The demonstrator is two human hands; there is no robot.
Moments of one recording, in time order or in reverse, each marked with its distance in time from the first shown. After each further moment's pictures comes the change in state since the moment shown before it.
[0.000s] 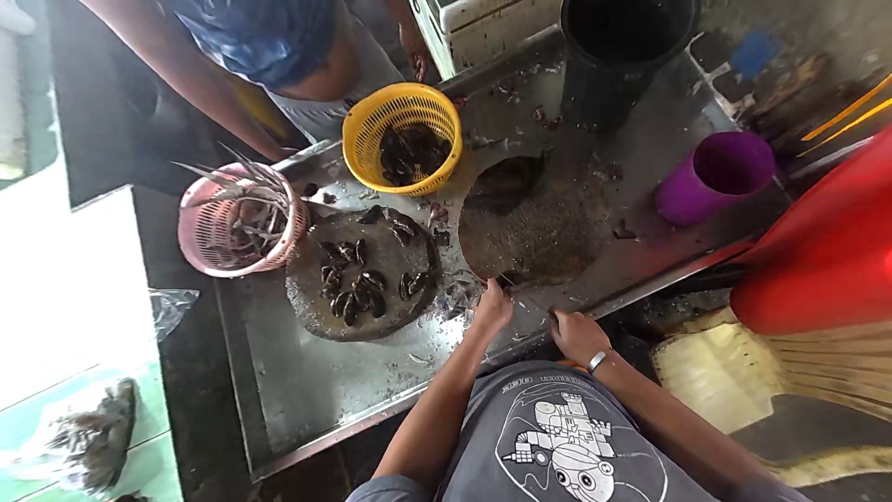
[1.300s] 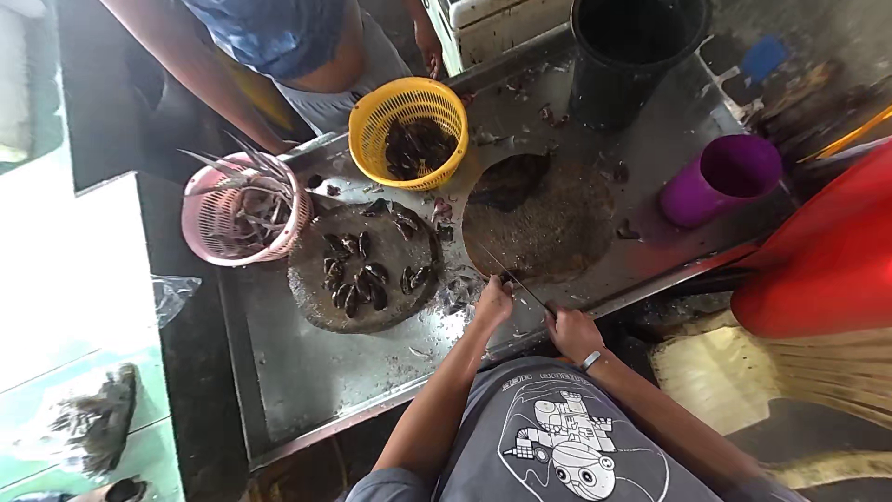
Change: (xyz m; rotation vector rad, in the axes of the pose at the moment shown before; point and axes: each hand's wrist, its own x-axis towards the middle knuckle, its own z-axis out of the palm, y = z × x) left_hand 0.000 -0.004 -0.001 -0.156 -0.022 -0.080; right_hand 0.004 -0.008 0.007 0.009 0.060 -0.019
